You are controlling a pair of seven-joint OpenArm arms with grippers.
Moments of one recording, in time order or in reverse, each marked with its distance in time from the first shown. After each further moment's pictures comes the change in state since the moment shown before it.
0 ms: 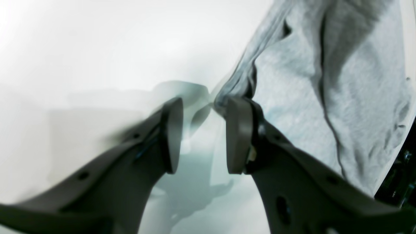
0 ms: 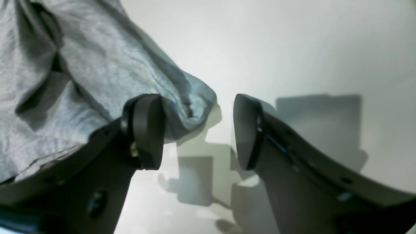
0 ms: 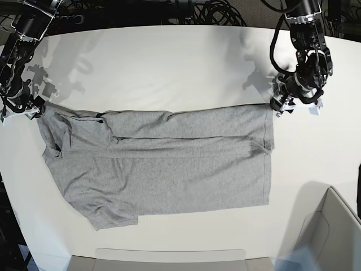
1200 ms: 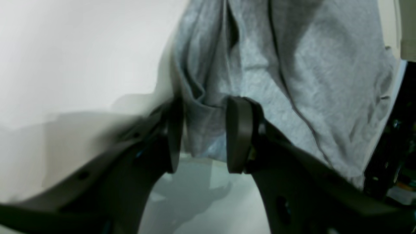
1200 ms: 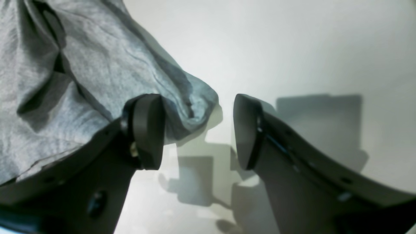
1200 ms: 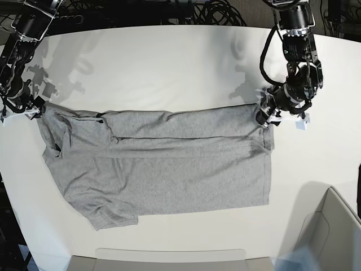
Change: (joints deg) left arm -6.0 1.5 3.7 -6.8 -0.8 -6.3 -2.4; right arm 0.2 -0.1 0.0 0.0 0.0 0.0 0.0
